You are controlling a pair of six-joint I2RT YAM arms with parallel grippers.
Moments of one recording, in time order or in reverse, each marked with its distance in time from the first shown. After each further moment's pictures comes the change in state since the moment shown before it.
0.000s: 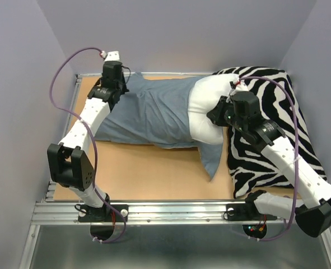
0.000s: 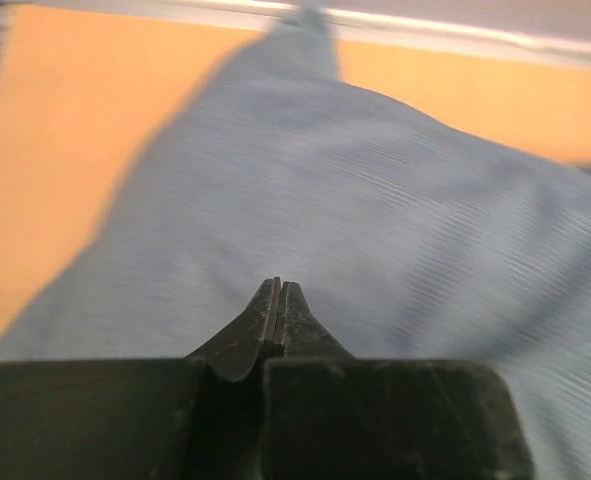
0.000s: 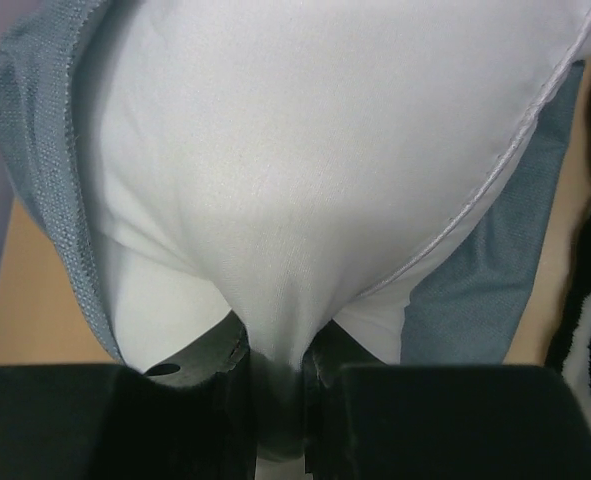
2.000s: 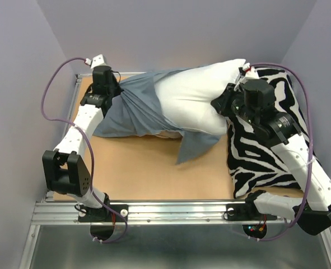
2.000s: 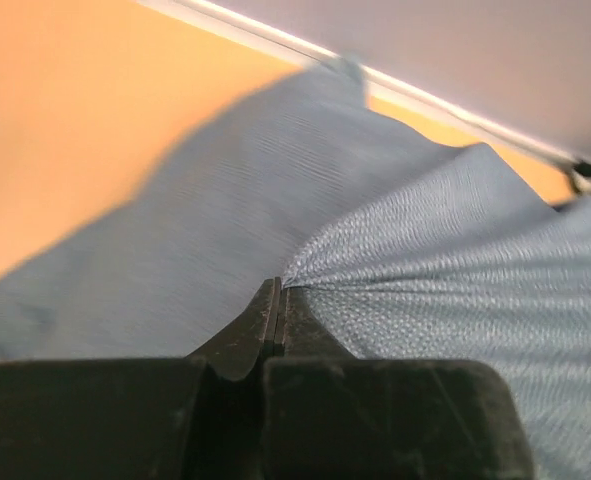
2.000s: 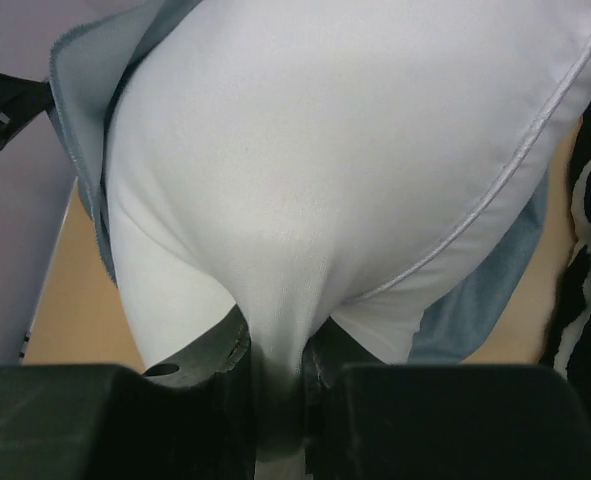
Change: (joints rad) left arm 0.077 -0.090 -0.153 0.151 0.088 -0.221; right arm 0.005 0.000 0.238 -0.169 0.040 -0.038
